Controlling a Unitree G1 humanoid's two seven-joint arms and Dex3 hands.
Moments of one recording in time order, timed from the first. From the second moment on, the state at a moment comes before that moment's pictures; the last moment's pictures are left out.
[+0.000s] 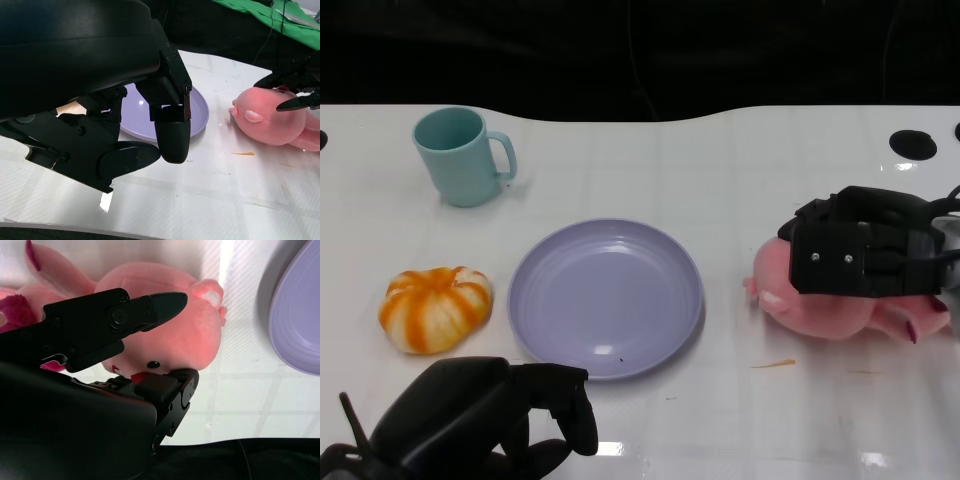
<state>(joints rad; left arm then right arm) 0.27 0.41 -0.16 -0.58 0.52 0.05 -0.36 -0.65 -0.37 0.42 0.46 -0.60 0.12 0.42</state>
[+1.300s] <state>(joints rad) 0.27 0.42 -0.17 -0.58 0.52 0.05 -0.36 -0.49 -0.35 0.34 0.35 -0.59 -0.22 0.01</state>
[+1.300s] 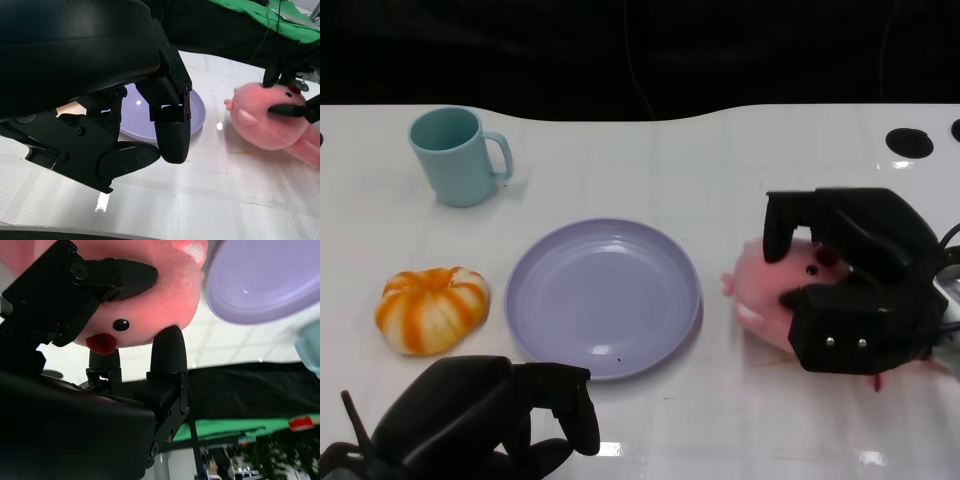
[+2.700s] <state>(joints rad) 0.26 0.39 -0.19 -0.56 0.56 0.03 -0.36 -0.71 -0.04 0.41 0.45 -0.61 -0.33 -0.07</state>
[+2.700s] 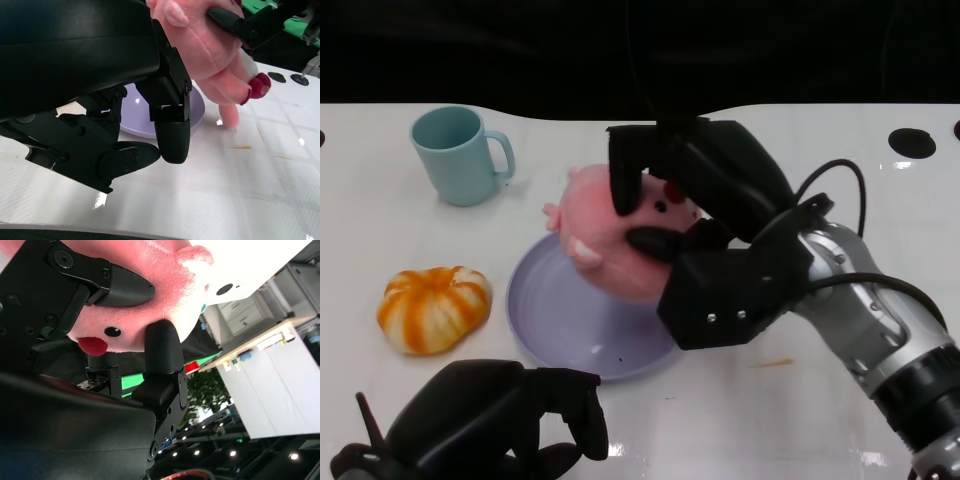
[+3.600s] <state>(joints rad) 0.26 0.37 -0.21 -0.56 0.59 0.05 -0.36 -0.79 -0.05 0.52 0.47 -0.62 -0.26 0.26</state>
